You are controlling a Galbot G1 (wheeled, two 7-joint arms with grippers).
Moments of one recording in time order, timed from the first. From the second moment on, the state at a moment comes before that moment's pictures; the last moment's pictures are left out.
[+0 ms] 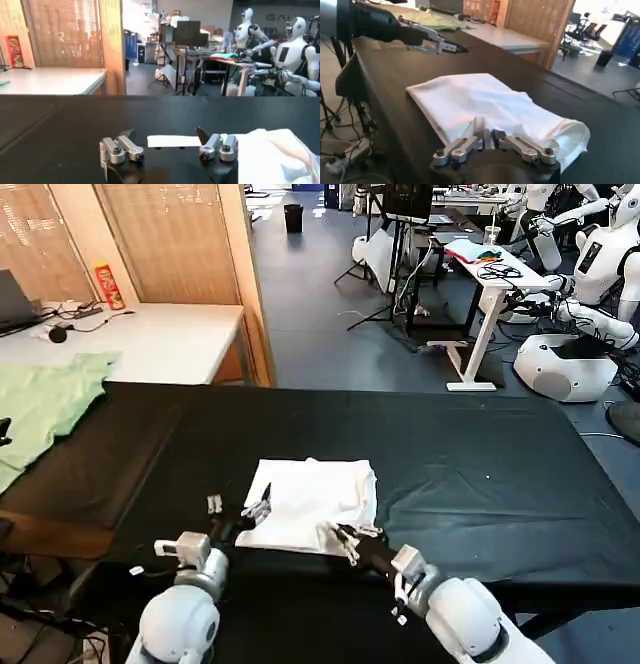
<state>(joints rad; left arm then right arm) 1.37 -1.33 -0.40 -2.06 -0.24 0.35 -0.10 -1.23 1.01 0.13 2.06 0.14 -0.42 -0.24</state>
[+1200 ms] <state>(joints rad) 1.28 -1.38 -0.45 -1.86 -0.61 0.32 -0.06 -1.60 1.12 0.50 2.33 0.44 -0.45 -0.01</state>
